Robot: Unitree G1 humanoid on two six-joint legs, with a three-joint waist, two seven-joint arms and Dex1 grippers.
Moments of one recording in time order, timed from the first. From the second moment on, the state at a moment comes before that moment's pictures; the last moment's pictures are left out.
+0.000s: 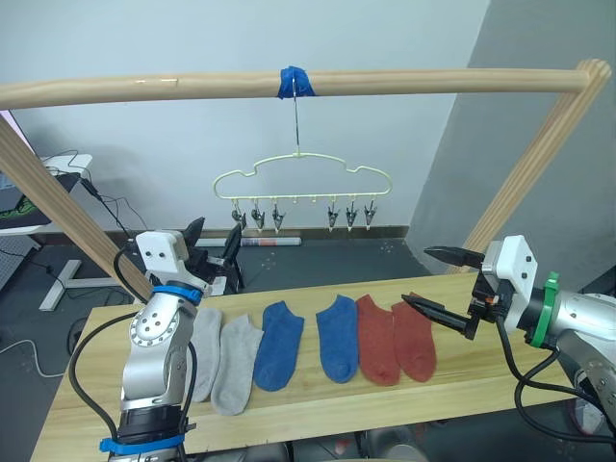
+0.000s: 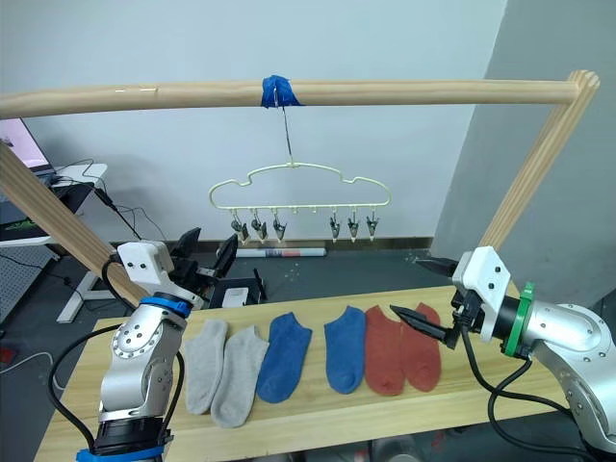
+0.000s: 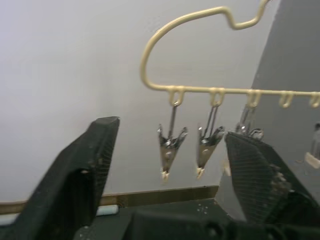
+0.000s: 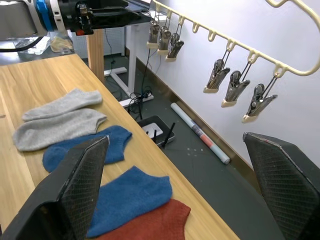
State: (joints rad) left arm -0.13 0.29 0.22 -0.10 -0.29 0.08 -0.34; right arm -0.01 -0.78 -0.18 -0.66 0.57 0.55 0.79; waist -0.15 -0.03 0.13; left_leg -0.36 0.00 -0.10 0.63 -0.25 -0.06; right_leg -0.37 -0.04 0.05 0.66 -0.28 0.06
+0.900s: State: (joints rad) left arm -0.29 0.29 0.21 0.05 -0.26 0.08 -0.32; right arm -0.25 -0.75 -0.09 -0.76 0.80 0.76 0.67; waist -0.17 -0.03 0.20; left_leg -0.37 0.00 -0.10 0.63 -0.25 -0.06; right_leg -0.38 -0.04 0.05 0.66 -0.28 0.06
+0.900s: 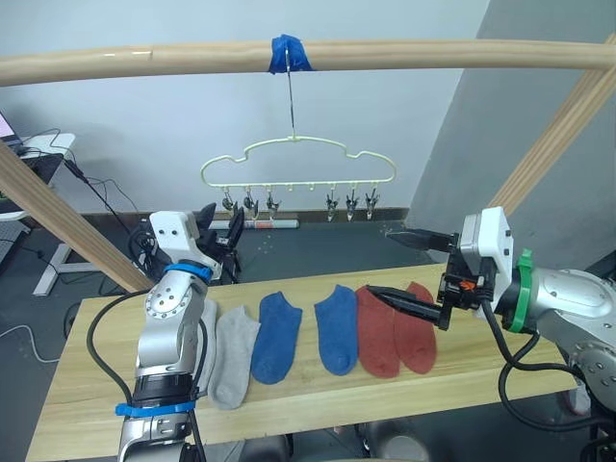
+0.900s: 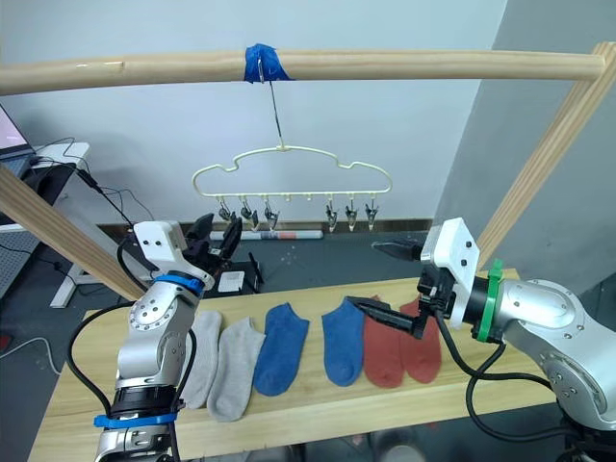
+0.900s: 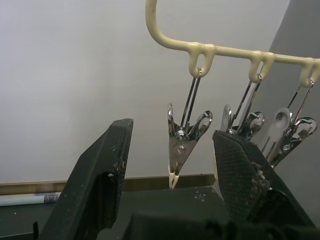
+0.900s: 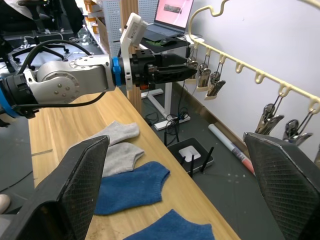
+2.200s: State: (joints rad) left arm -0.35 0.32 0.20 0.11 -0.26 -0.01 -0.38; right arm -0.21 -0.77 -0.03 -0.76 0.71 0.74 0.63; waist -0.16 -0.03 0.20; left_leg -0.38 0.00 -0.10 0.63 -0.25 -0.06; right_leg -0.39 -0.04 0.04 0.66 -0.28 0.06
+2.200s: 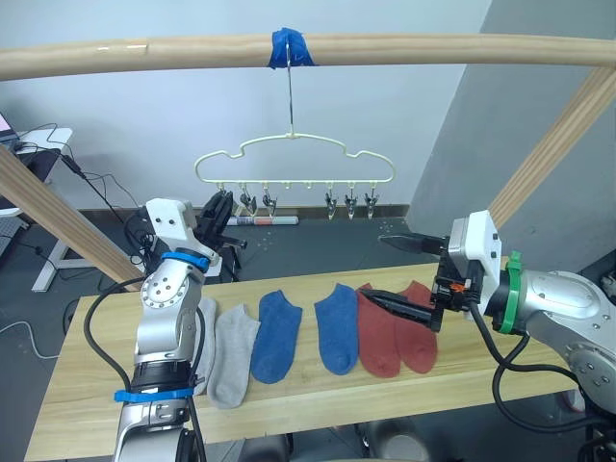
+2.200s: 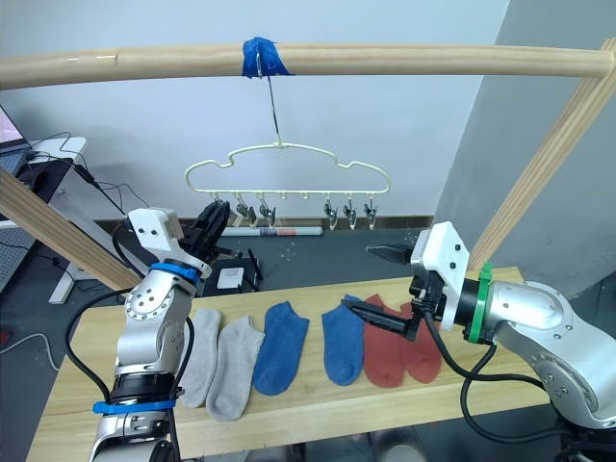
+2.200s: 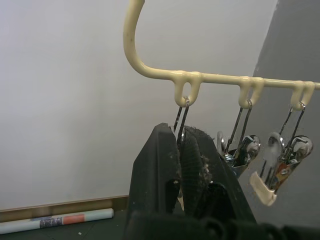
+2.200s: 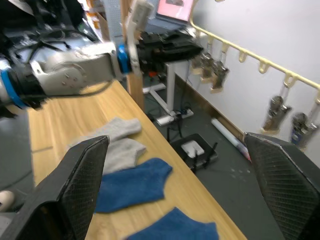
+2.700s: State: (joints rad) left arm -0.30 0.37 0.20 -0.05 -0.29 0.14 -0.43; right arm 0.04 -0.50 0.10 -0.30 0.14 0.48 0.28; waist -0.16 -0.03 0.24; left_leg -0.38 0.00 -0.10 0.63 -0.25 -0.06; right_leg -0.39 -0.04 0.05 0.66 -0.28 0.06
